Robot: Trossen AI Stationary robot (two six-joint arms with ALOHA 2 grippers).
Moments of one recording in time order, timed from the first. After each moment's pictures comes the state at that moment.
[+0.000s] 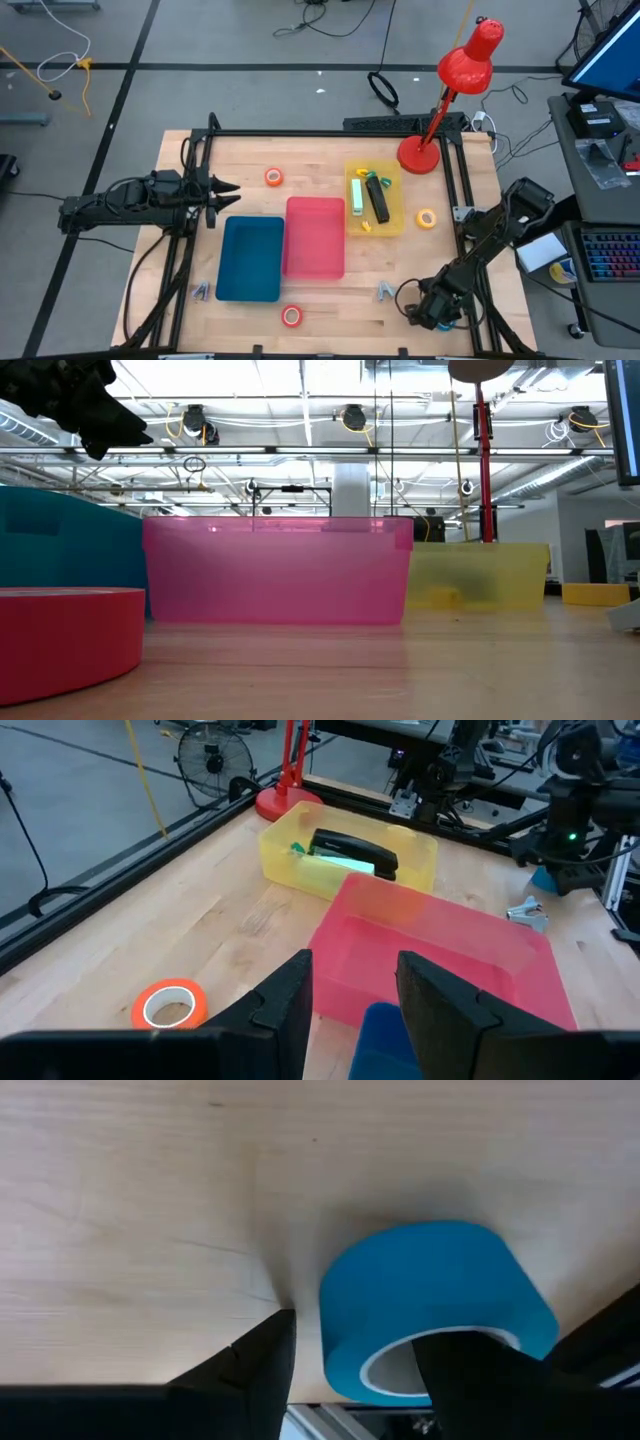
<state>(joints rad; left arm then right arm) 0.10 0.26 0.44 -0.48 -0.11 -0.22 0.88 1.61 0.73 -0.37 -0.43 2.37</state>
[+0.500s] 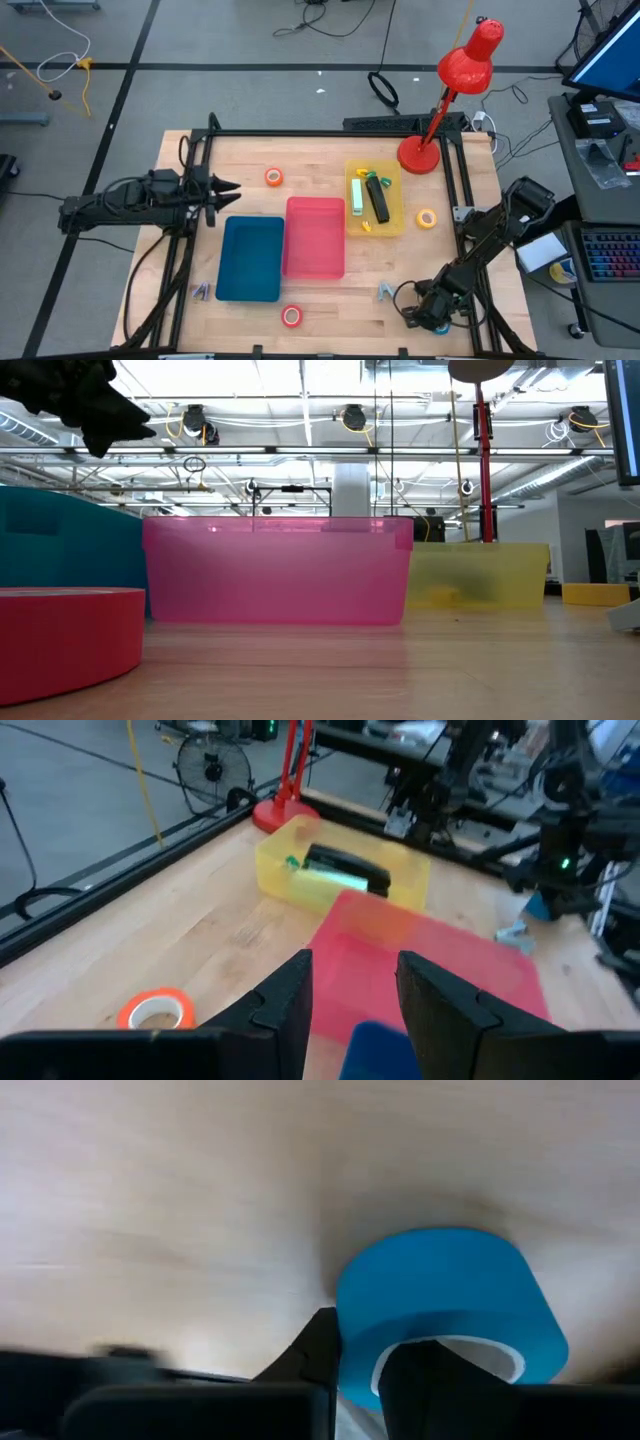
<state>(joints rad) 0.10 0.26 0.44 -0.44 -0.11 -0.26 0.88 1.60 0.72 -0.27 -0.37 2.32</state>
